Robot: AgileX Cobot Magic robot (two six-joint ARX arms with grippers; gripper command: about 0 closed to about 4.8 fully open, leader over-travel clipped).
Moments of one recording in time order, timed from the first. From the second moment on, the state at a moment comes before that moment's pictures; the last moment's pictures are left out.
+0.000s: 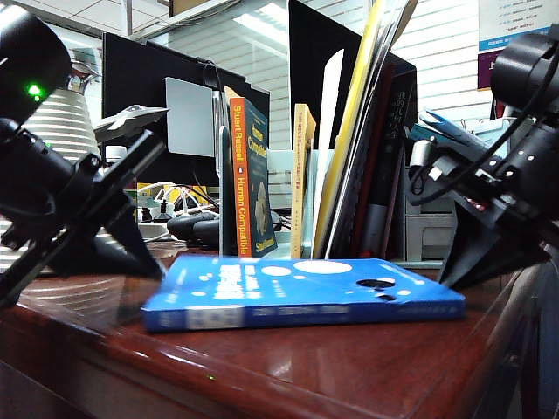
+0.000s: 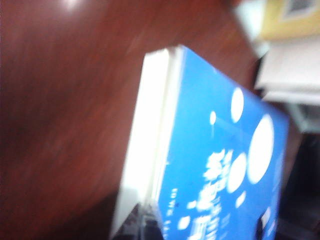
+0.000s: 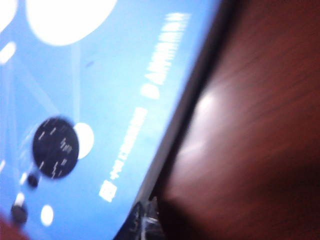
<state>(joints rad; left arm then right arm) -0.46 1.41 0.48 0.30 0.24 -0.98 0.28 1.47 0.72 -0.28 -0.47 0.01</state>
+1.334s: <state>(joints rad) -0.47 1.14 0.49 0.08 -0.05 -0.87 0.36 1.45 0.72 0.03 -0.23 -0.01</state>
